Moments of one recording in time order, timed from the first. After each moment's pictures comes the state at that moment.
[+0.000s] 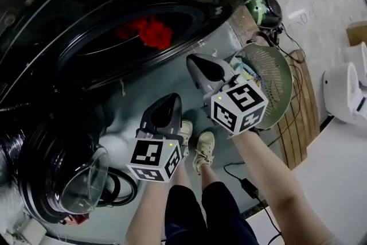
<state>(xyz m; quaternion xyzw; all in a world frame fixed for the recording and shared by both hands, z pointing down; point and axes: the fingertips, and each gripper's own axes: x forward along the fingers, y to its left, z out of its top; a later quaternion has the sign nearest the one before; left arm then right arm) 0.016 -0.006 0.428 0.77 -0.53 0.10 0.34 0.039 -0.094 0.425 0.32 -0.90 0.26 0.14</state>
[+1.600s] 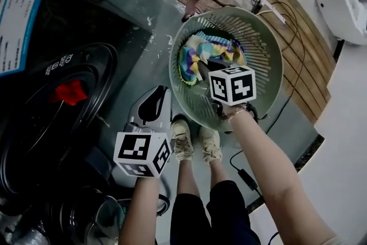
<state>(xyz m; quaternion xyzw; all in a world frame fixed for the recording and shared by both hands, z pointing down) 0.164 -0.075 0.543 0.83 -0.35 0.25 0.35 0.274 -0.077 0.674 0.50 -0.66 0.51 0.23</state>
